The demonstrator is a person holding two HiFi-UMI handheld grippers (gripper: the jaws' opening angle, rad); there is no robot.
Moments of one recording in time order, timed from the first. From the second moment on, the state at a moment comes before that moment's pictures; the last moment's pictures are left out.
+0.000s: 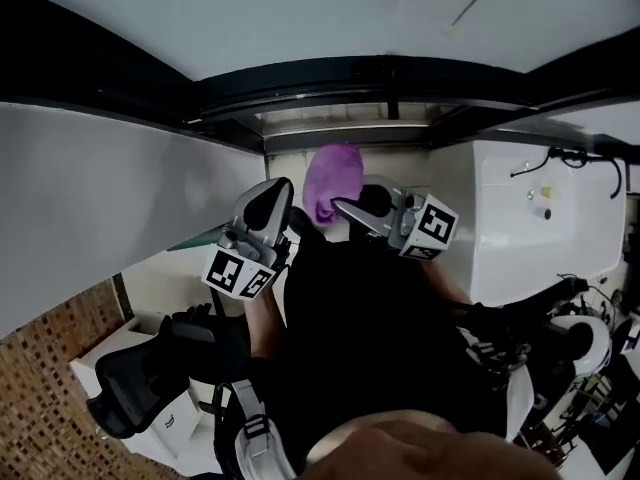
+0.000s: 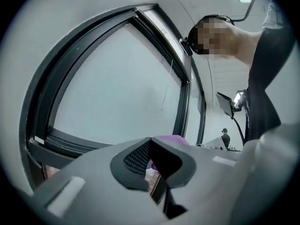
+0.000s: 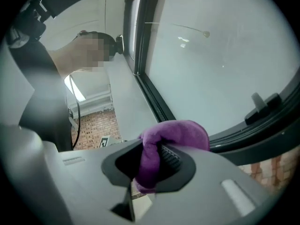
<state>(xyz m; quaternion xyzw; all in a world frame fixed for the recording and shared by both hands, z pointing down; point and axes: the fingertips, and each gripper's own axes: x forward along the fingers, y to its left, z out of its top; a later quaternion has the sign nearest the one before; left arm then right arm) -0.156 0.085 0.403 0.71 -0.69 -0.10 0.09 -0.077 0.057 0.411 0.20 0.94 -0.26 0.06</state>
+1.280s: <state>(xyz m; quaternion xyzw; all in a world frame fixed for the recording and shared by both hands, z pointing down) -0.103 0.079 0.383 0.69 -0.72 -0.05 0.07 -0.038 0.053 0.406 0.26 0.95 -0.15 0.10</state>
